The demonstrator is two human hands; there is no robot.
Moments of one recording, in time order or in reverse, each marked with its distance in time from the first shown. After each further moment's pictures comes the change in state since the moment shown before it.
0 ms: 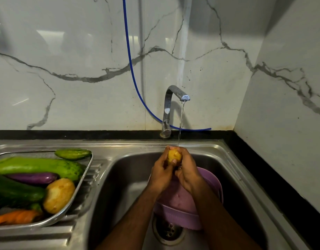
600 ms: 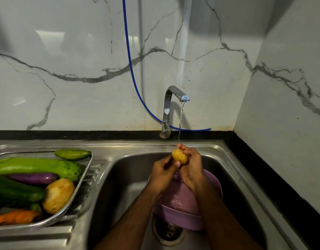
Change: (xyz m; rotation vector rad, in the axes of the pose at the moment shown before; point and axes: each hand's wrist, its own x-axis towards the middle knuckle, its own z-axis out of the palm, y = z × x) left_hand -0.008 0.010 0.000 -0.050 -0.051 0.005; right_hand 0.006 -0.008 -0.009 0.198 -0.015 -0.065
